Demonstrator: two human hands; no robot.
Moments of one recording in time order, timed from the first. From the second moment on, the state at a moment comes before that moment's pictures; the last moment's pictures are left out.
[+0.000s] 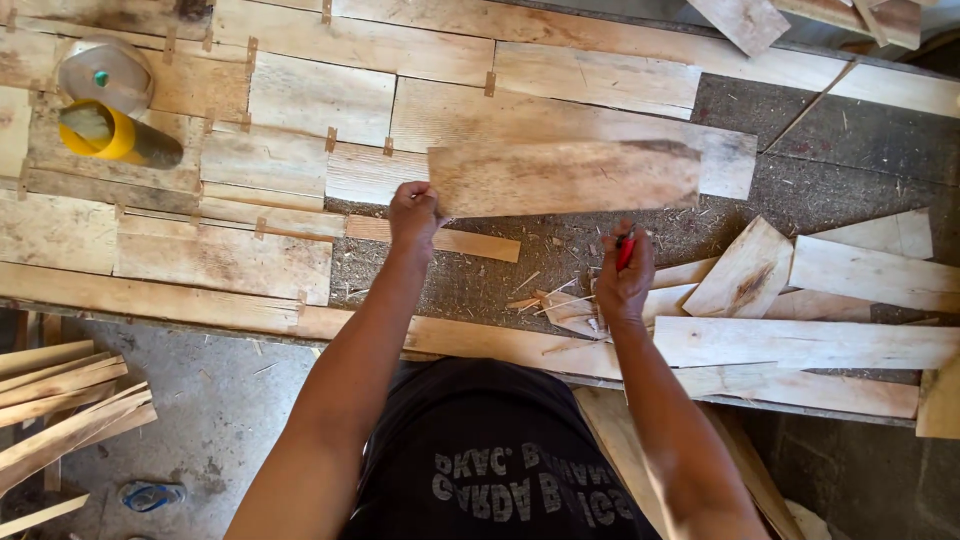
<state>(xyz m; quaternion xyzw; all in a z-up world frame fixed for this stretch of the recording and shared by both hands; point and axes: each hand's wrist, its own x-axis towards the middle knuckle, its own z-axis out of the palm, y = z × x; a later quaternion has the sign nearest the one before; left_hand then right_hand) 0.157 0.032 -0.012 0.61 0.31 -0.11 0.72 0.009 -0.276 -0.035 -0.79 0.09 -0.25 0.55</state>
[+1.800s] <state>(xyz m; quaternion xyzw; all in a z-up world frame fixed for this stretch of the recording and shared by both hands) 0.204 0.045 -0.053 0.92 0.10 -0.17 0.35 0.066 -0.255 -0.110 -0.50 0.50 -0.19 0.68</state>
